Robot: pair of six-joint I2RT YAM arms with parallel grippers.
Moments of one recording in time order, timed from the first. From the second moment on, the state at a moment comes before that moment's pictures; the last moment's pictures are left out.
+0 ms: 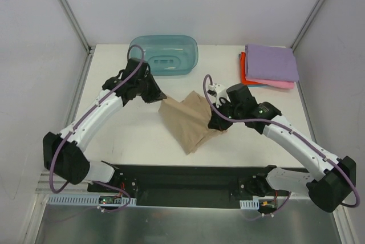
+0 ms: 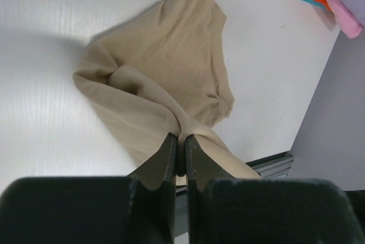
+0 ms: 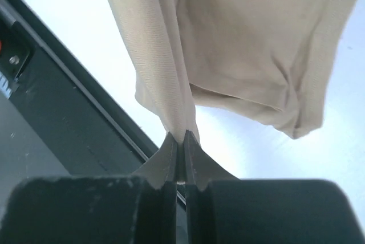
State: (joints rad) left arm -0.43 1.33 1.20 -0.71 0.15 -0.90; right arm 0.69 1.14 1.00 -0.70 -0.32 0.10
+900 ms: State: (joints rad) left arm -0.48 2.16 1.86 -0.63 0.29 -0.75; right arm 0.31 1.47 0.94 -0.69 -0.26 0.15
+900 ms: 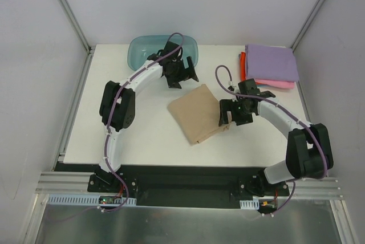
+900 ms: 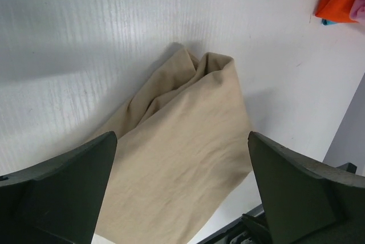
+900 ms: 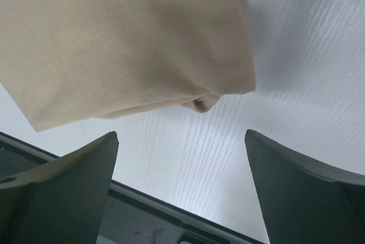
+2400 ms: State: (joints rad) left arm -0.79 1.38 0.93 -0.45 0.10 -0.94; right arm 0.23 0.85 0.84 -0.67 -0.02 0.49
